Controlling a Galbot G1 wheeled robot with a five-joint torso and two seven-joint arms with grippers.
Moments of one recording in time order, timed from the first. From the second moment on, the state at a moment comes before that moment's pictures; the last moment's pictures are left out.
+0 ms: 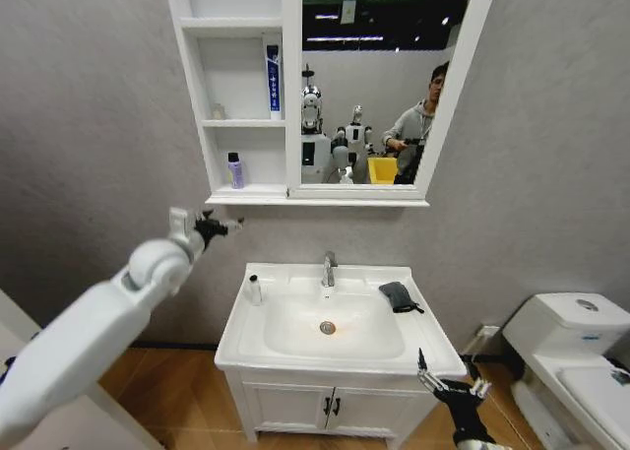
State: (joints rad) left arm 0.84 -0.71 -0.13 -1.97 -0.79 0.32 -0.34; right arm -1.94 1.33 0.67 2.13 0.16 0.24 0.27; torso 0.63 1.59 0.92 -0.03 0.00
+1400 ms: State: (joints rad) left arm 0.85 -1.14 -0.05 -1.35 -0.45 0.14 -0.14; right arm -1.95 1.32 0.69 2.12 0.16 0.25 0.29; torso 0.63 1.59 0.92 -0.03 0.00
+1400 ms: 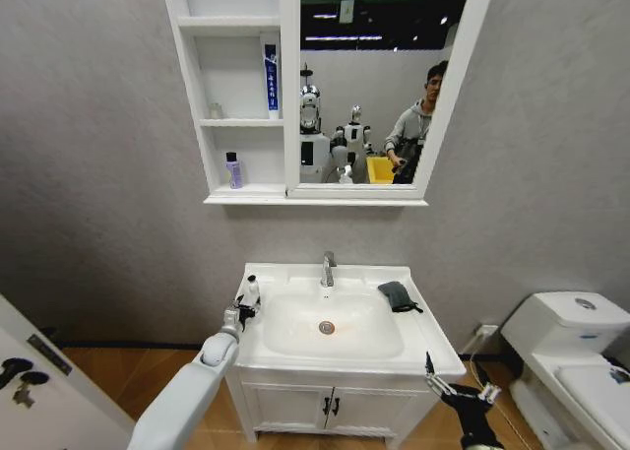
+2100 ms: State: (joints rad) left arm 0.87 -0.94 -0.06 -1.75 -0.56 0.32 -0.31; right arm -1.95 1.33 0.69 2.12 0.15 0.25 0.29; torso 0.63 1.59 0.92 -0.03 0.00
